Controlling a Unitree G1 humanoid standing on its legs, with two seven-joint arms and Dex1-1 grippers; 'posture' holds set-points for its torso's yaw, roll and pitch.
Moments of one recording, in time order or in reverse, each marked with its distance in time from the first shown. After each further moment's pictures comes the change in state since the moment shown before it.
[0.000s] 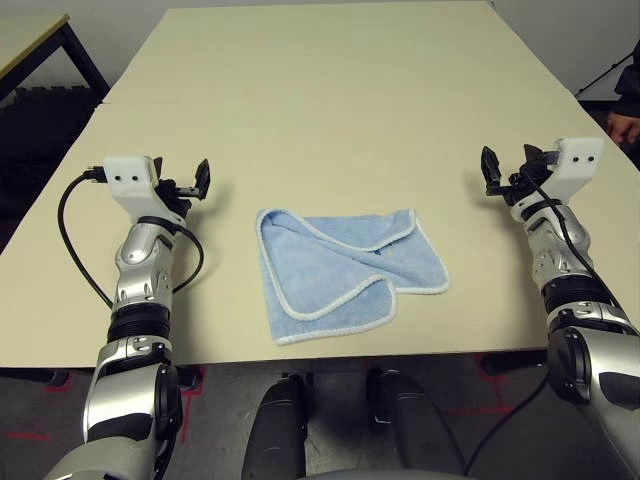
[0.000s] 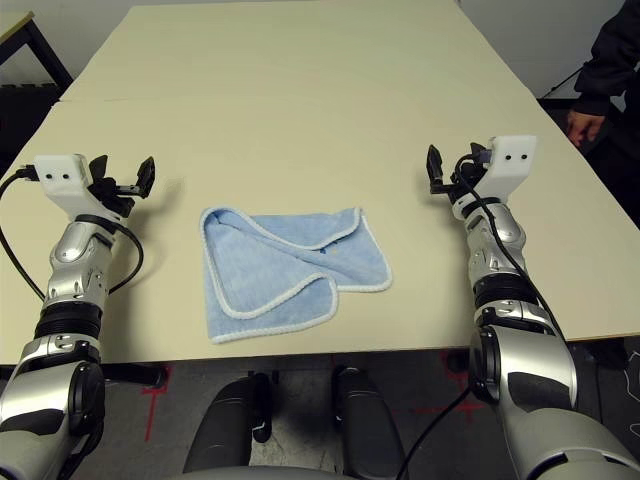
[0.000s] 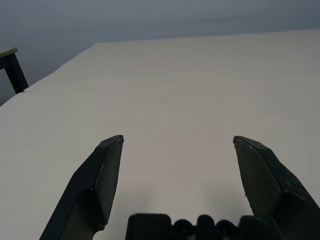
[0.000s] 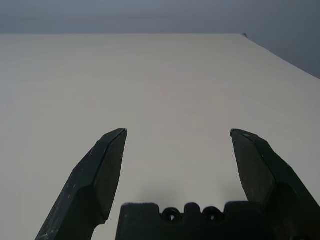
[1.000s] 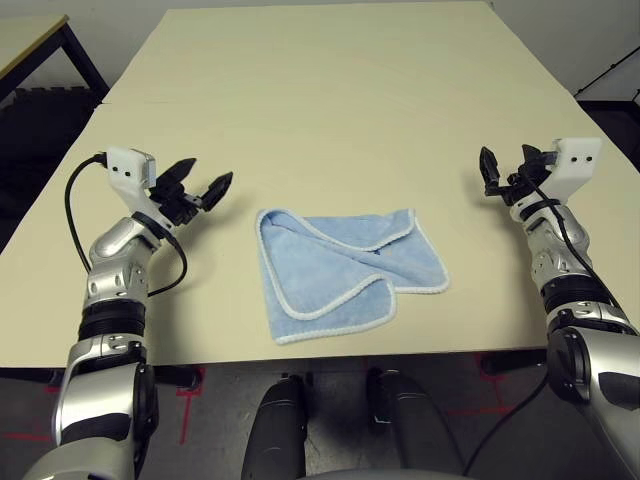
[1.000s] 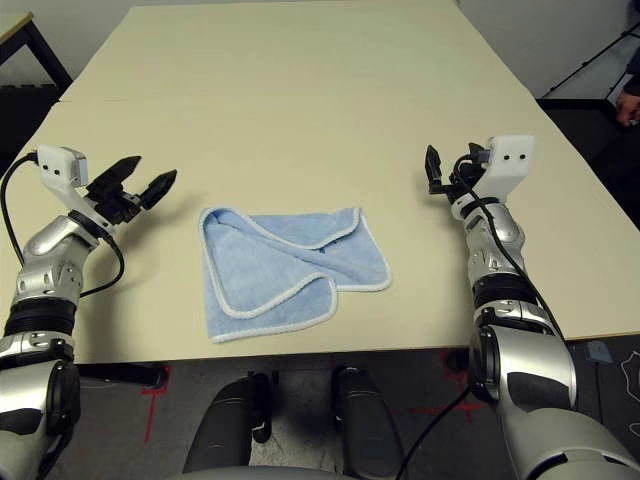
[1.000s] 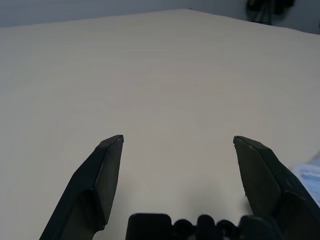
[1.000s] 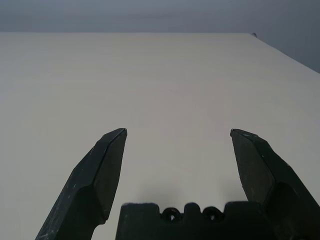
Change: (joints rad) left arm -0.004 0.167 -0.094 -0.093 -0.149 0.250 -0.692; right arm -0.005 0.007 0.010 0.000 -0.002 0.004 0.023
